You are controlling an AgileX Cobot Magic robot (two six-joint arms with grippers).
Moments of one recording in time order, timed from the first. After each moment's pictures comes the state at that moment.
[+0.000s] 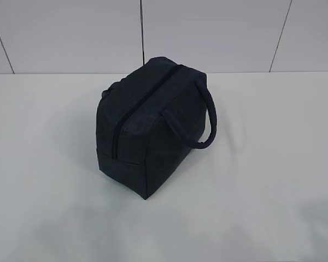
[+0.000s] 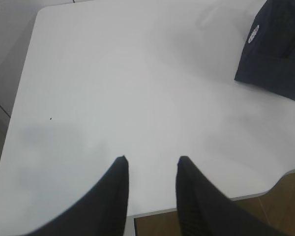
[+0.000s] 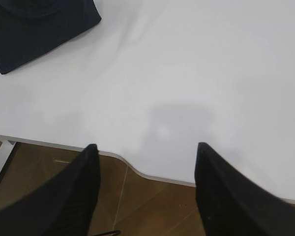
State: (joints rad) left arm -0.04 0.01 -0.52 -0.06 1.11 0.08; right arm 0.16 -0.02 -0.49 0.03 1.15 -0.06
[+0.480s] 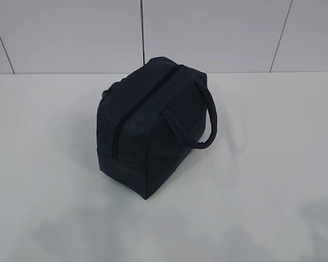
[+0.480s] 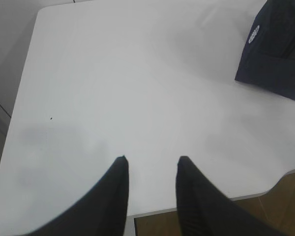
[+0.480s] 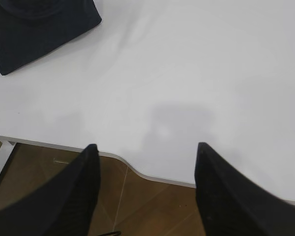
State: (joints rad) left arm -0.04 0.01 -0.52 -0.06 1.11 0.08; right arm 0.16 -0.02 -0.49 0.03 1.15 -0.06
